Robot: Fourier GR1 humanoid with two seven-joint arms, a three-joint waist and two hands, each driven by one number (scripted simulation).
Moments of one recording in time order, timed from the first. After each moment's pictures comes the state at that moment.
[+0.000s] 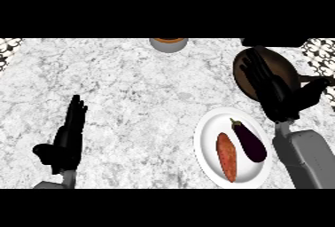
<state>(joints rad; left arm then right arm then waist) -0.01 0.25 -0.21 -1.49 0.22 0.41 -0.13 -0.38 -0.31 0.14 -1.40 -0.37 -0.04 0.06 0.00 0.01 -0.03</state>
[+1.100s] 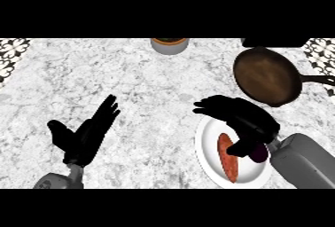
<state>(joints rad) -0.08 0.27 -0.30 -1.52 0.40 0.12 0.13 -0.48 -0.59 0.64 -1.48 0.45 0.09 -0.22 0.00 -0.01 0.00</state>
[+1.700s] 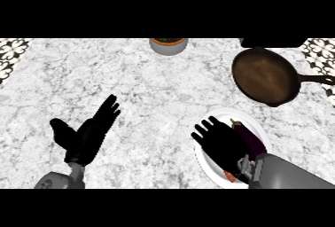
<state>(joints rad) -0.09 0.26 -0.29 -1.50 0.39 0.11 0.13 -0.59 -0.57 0.96 -1.65 0.77 0.61 0.36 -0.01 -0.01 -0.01</state>
